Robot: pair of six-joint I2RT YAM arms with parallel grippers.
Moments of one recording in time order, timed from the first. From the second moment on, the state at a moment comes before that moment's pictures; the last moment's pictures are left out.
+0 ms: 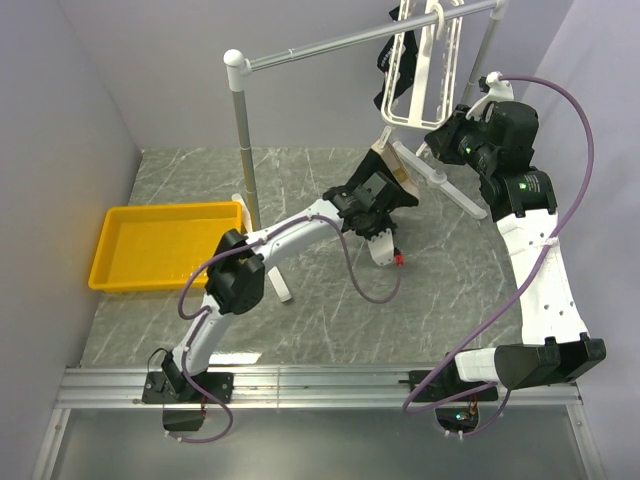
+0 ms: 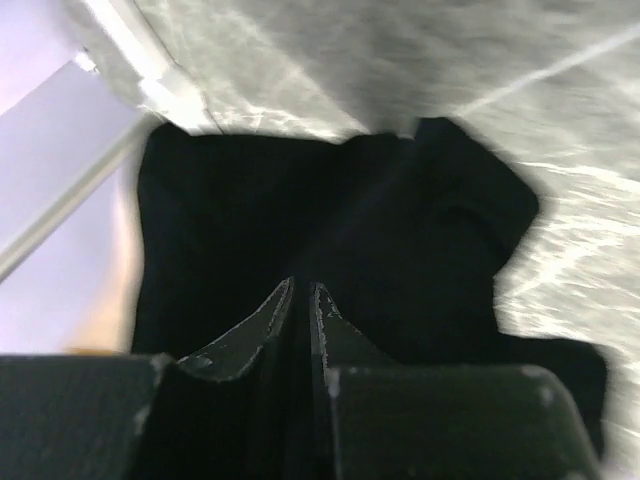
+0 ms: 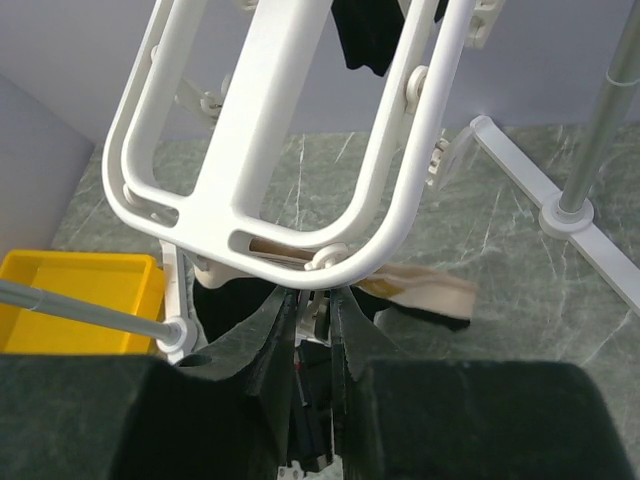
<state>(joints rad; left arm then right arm) -0.91 2.26 2.14 -0.75 -0.02 1.91 0.11 1.33 1.66 -0.58 -0.18 0.29</state>
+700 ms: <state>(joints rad) -1.05 1.96 2.01 -0.84 0.13 1.88 0.10 1.33 1.66 -0.58 -0.19 0.29</state>
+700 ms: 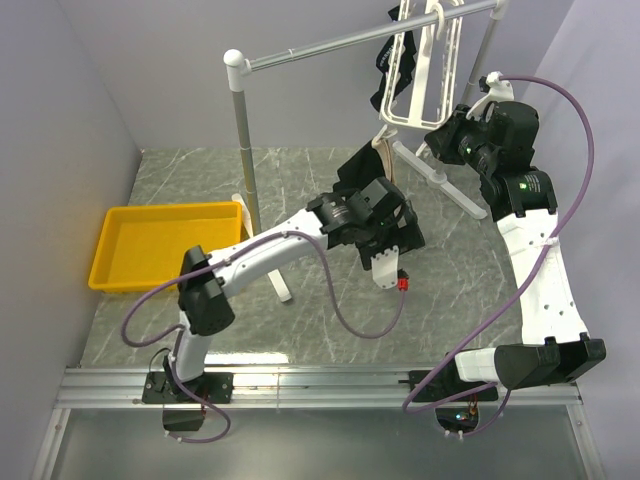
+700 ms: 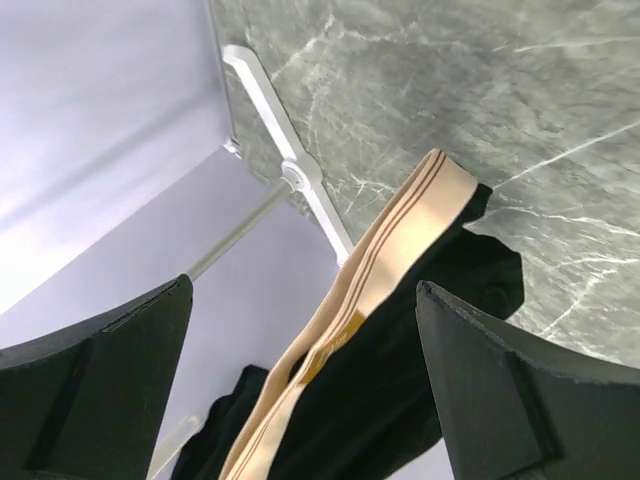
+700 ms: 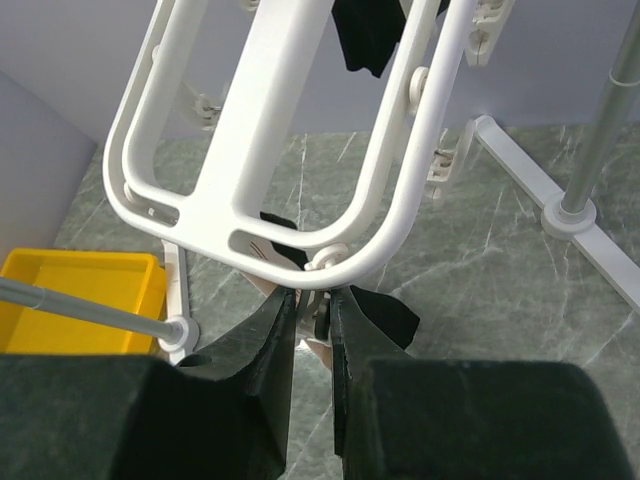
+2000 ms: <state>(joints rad) -0.88 1.95 2.01 -0.62 0.41 1.55 0.08 1.33 1.67 -0.57 -0.21 0.31</state>
